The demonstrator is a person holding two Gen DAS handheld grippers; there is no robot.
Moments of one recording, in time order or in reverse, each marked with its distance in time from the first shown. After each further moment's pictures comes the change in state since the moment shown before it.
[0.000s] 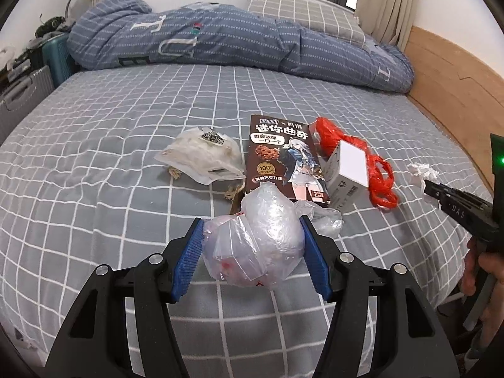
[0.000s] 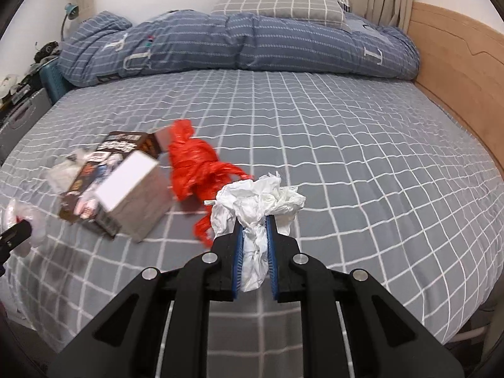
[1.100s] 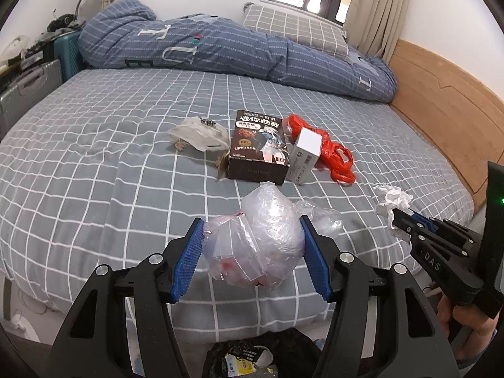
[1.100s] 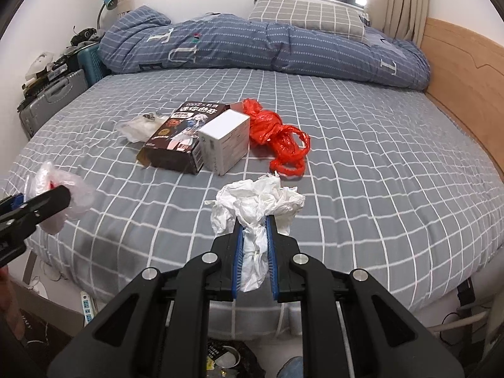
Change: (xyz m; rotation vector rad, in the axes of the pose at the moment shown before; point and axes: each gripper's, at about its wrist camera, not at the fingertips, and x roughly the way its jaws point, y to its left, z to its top) left arm -0.087 -0.016 -0.060 -0.036 -0.047 -0.047; right arm -0.100 0.061 -0.083 -0.063 -0.019 0.063
